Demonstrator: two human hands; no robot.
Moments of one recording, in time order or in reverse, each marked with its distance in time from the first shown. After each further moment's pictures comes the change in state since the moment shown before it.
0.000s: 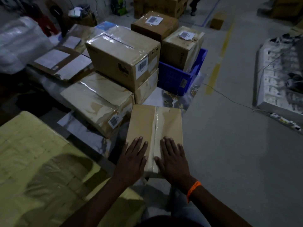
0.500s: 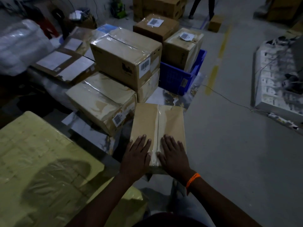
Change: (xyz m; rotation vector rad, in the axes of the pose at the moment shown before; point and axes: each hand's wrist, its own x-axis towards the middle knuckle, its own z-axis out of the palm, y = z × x) left_hand -0.003 0.006 -0.008 -0.031 -0.055 -0.048; right_hand 0.007 -0.013 -0.011 0.045 -0.076 0.034
